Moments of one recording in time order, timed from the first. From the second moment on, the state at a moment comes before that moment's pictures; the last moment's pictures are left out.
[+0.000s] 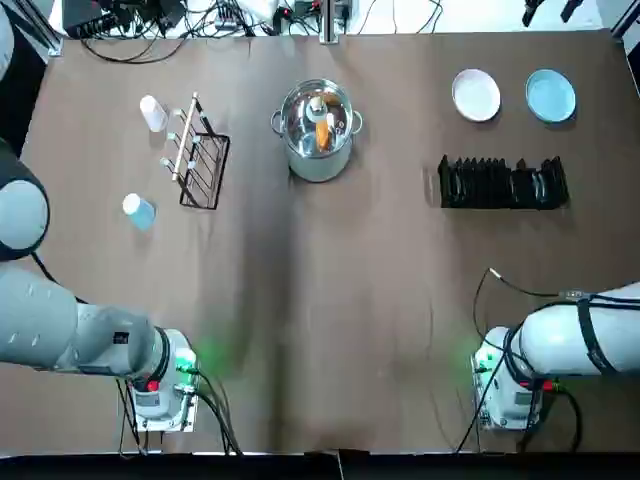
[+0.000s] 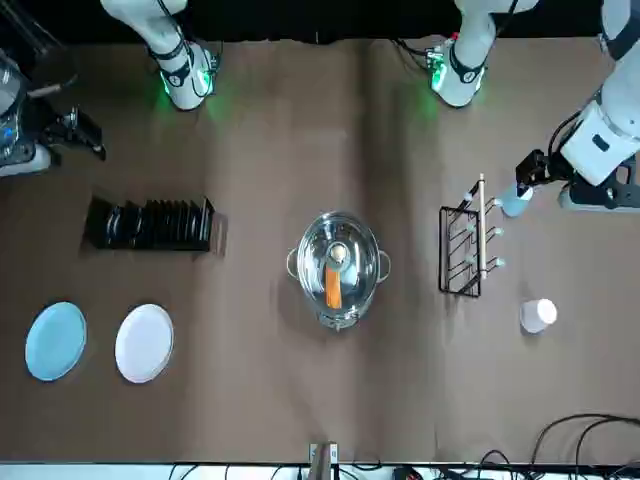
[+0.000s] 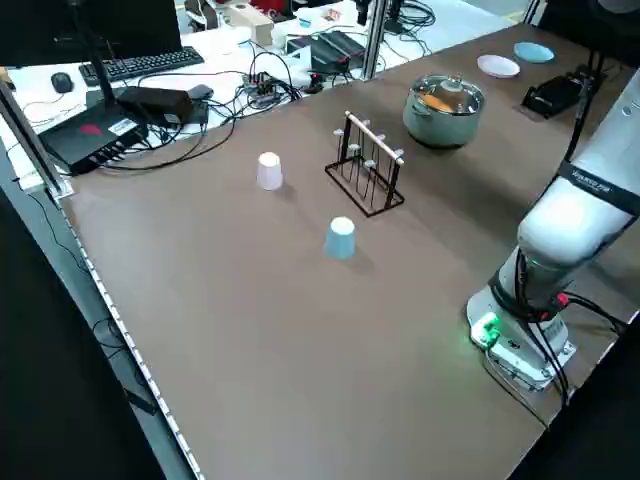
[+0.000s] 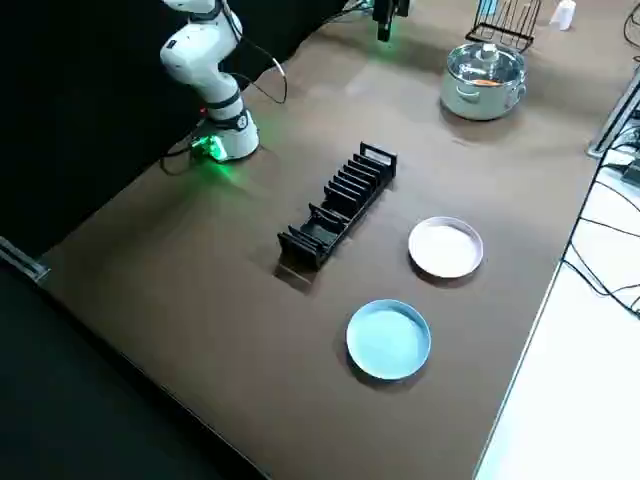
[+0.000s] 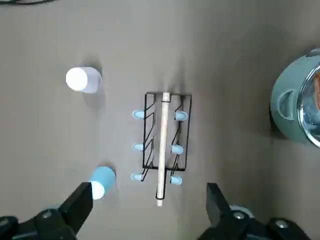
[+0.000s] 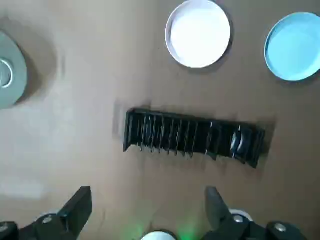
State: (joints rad) left arm -0.06 0.01 -0.07 -1.61 0.03 1.63 -0.05; right arm 0.09 -0.04 -0.02 -1.57 0.02 1.47 -0.04
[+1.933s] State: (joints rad) left arm 0.34 -0.07 -0.06 -2.70 0.13 2.70 0.25; right arm 0.01 0.38 -0.05 -1.70 0.03 2.11 -0.05
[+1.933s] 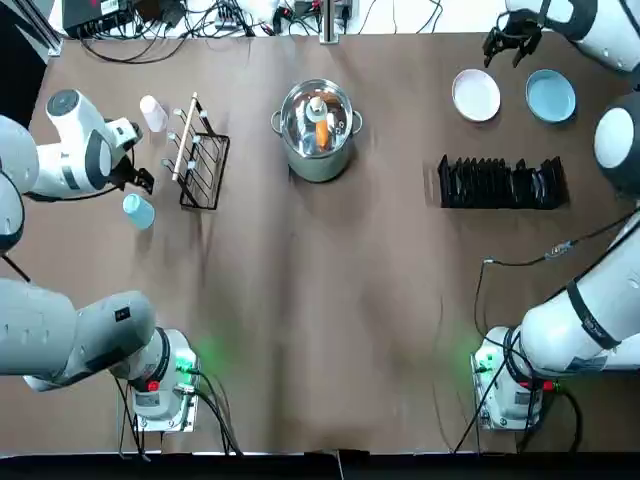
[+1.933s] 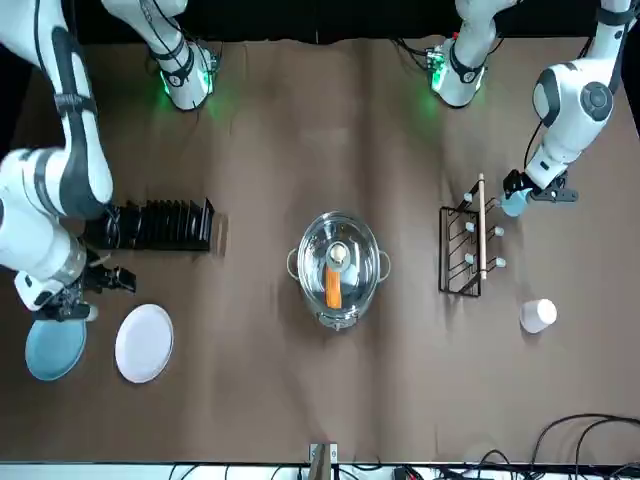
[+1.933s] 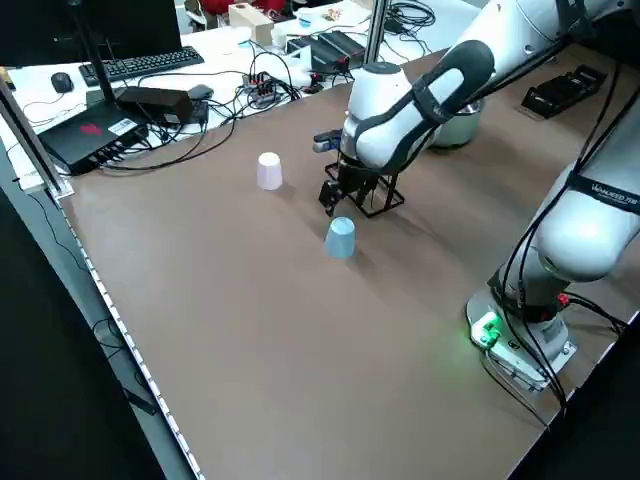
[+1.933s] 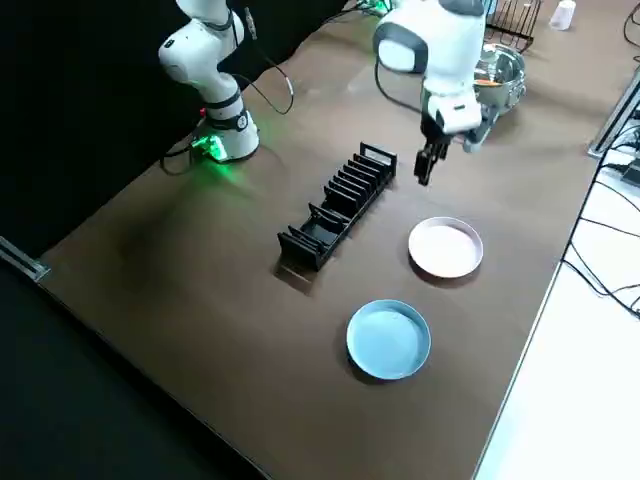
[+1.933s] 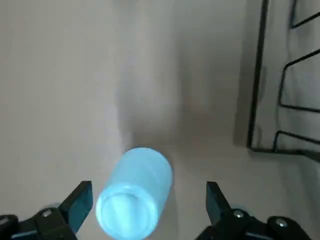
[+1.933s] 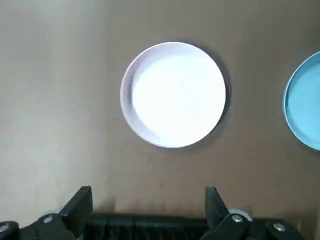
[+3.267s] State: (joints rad) left arm 0.40 0.03 -0.06 -2.76 0.13 2.87 0.28; right arm -0.43 0.81 -0.06 -1.49 0.02 2.65 -0.28
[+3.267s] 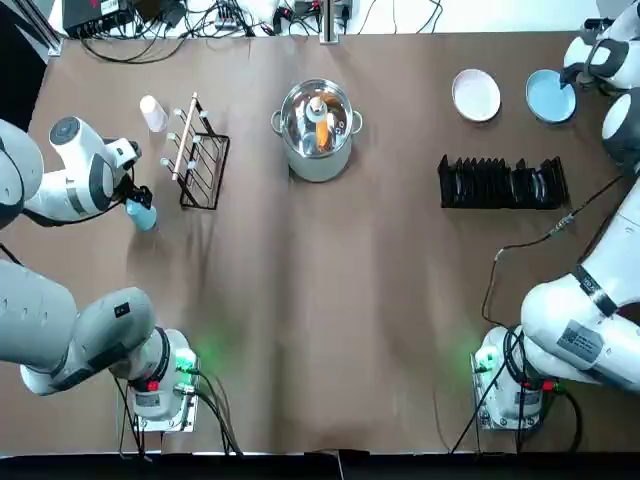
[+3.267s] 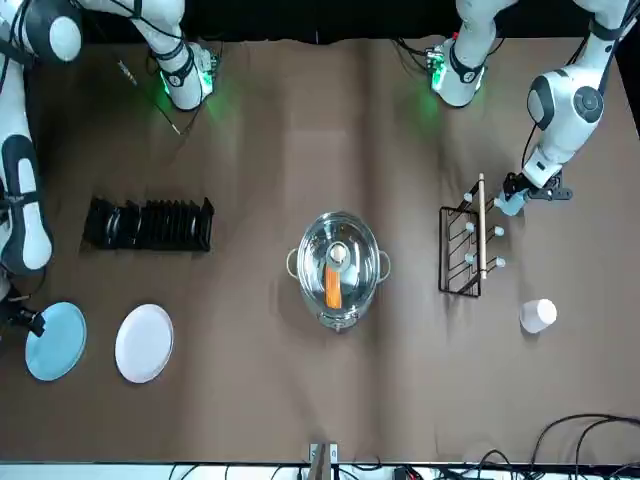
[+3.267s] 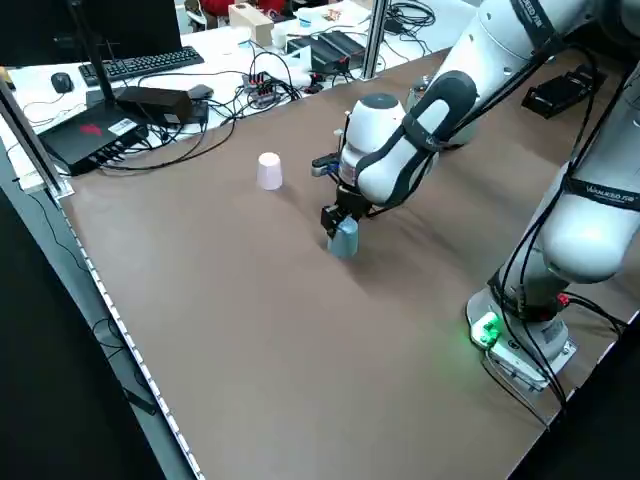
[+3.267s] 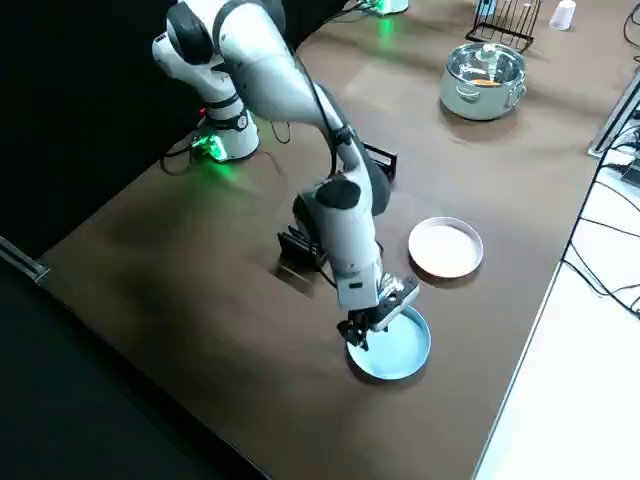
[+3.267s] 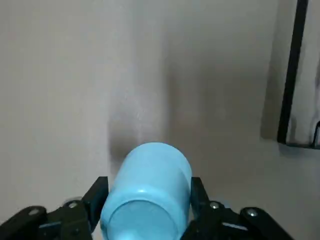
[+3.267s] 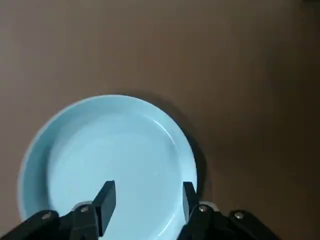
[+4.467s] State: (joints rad) left arm 0.39 0.02 -0.29 -2.06 0.13 1.95 -0.07; right arm -0.49 0.91 -0.05 -1.44 0.03 2.70 -0.28
